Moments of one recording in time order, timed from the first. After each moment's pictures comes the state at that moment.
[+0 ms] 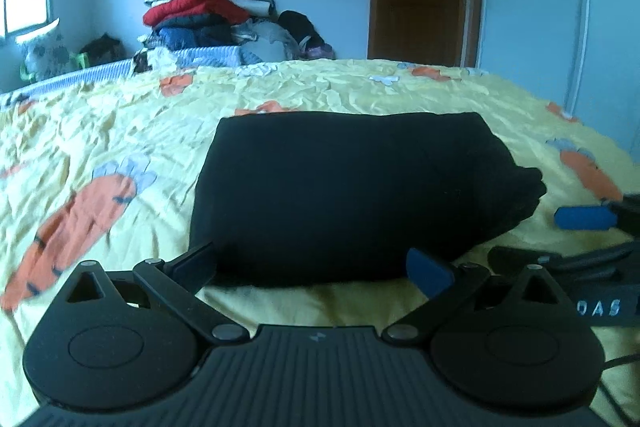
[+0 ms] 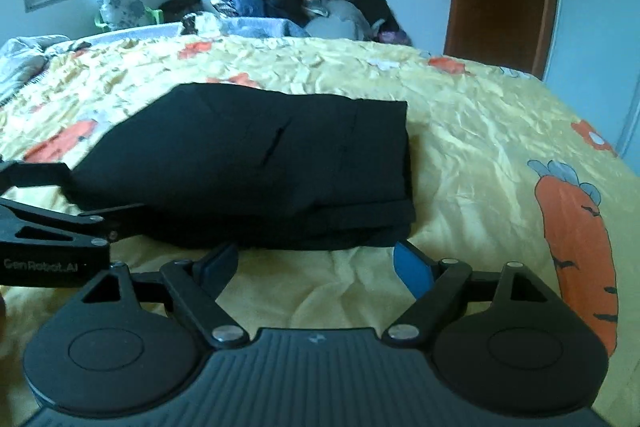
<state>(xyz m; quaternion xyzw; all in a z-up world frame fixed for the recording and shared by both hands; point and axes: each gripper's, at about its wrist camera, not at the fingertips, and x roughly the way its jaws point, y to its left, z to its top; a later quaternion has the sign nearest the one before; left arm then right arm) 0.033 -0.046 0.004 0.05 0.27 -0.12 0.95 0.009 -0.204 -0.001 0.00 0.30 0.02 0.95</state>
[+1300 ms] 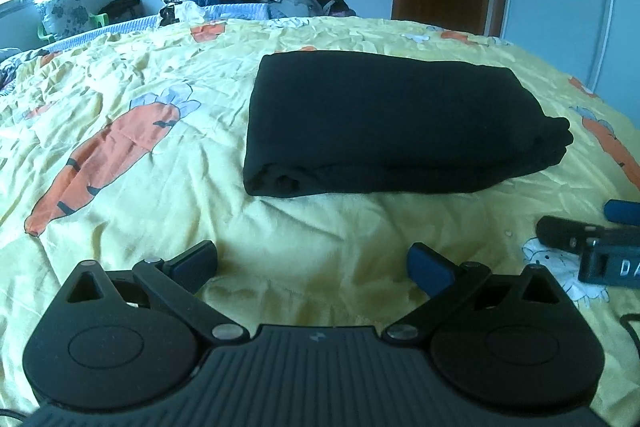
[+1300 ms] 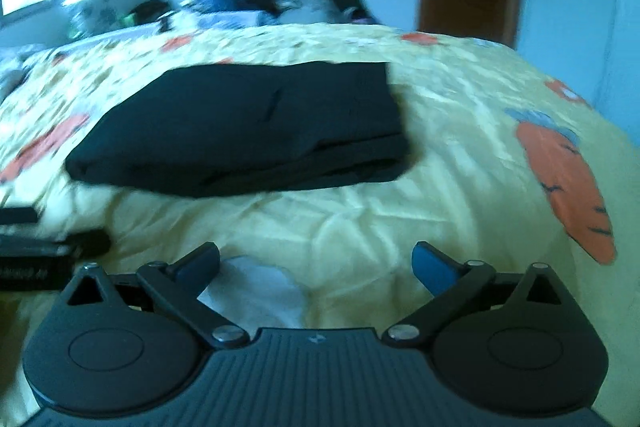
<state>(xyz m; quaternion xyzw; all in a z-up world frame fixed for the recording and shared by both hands) 0.017 -0.013 -0.021 0.05 0.32 -0.09 0.94 -0.012 -0.199 -0.021 0.05 0.31 -0.04 0.95</state>
